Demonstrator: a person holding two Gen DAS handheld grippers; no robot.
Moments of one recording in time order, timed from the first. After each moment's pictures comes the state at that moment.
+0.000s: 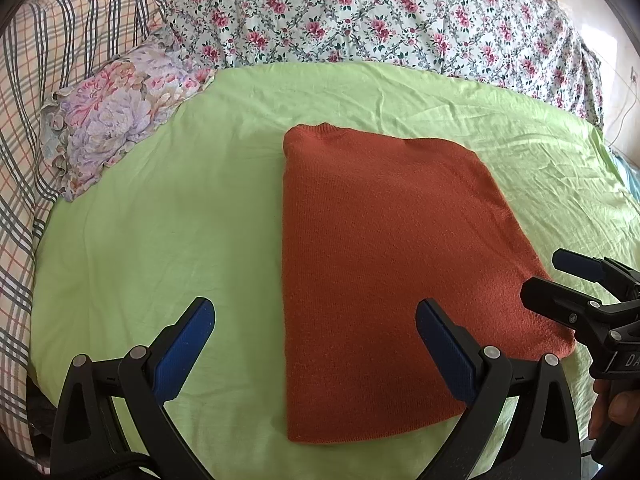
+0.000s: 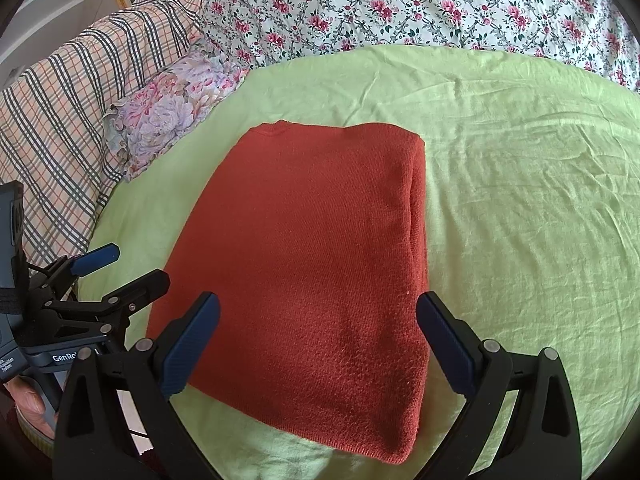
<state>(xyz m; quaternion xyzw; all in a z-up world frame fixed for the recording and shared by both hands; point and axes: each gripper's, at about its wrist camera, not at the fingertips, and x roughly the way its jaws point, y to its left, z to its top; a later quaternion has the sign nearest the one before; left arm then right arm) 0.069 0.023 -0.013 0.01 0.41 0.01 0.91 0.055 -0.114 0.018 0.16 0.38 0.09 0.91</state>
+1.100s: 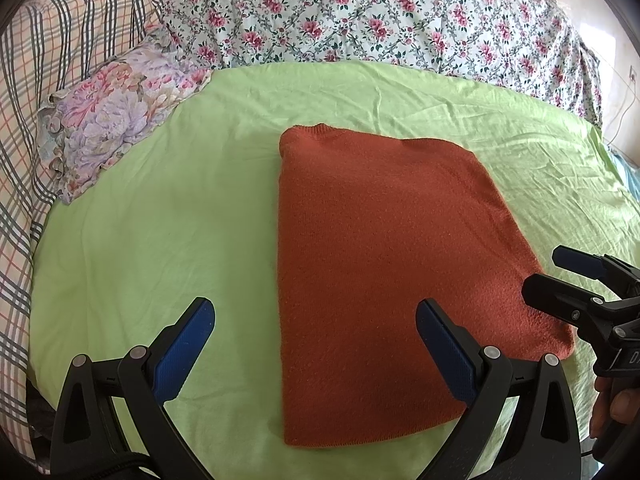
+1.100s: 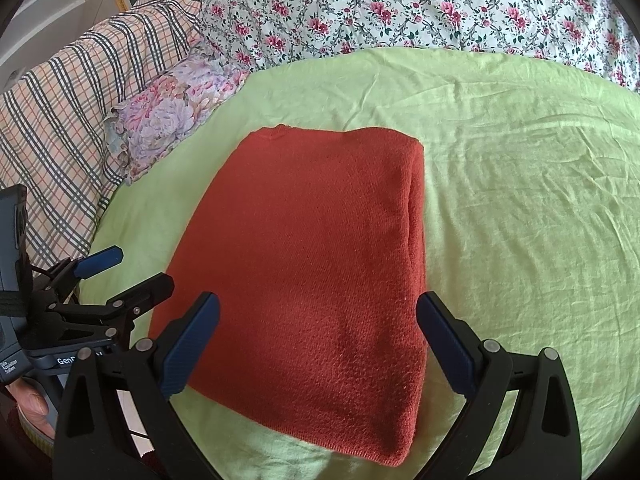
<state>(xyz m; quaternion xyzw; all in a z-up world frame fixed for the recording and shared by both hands) 0.072 0.018 -0.013 0.02 0.41 0.01 0.91 0.053 -0.114 0.021 0.16 0.38 0.09 0.91</state>
